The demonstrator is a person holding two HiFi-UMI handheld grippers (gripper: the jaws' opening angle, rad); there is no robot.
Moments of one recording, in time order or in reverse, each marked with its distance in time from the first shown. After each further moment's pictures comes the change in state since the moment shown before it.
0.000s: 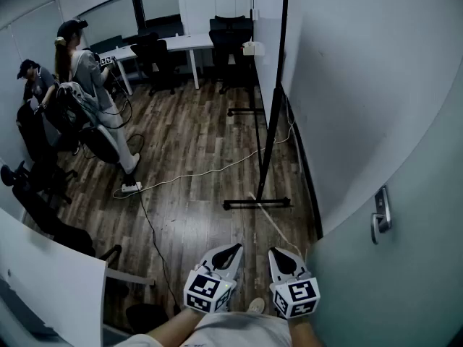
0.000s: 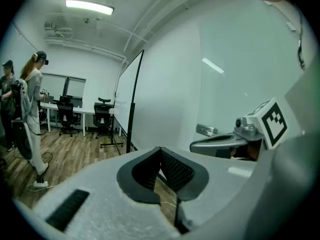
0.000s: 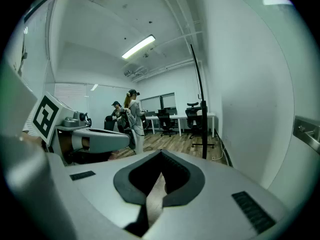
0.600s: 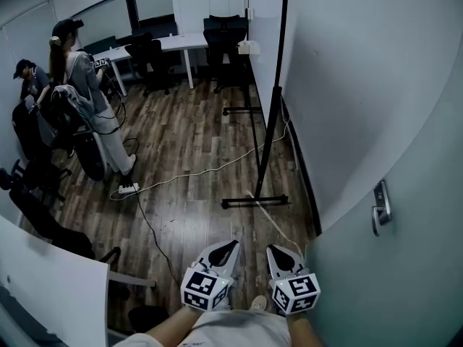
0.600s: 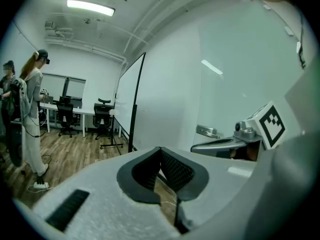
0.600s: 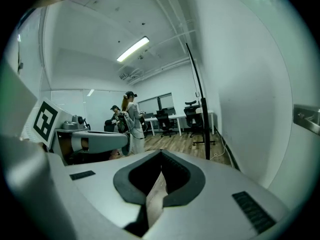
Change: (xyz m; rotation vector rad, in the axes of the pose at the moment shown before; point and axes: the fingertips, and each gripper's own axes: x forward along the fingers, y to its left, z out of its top) left arm -0.021 0.020 0.004 -0.008 -0.019 -0.008; right arm 0.010 0.023 -0.004 0.079 -0.009 0.000
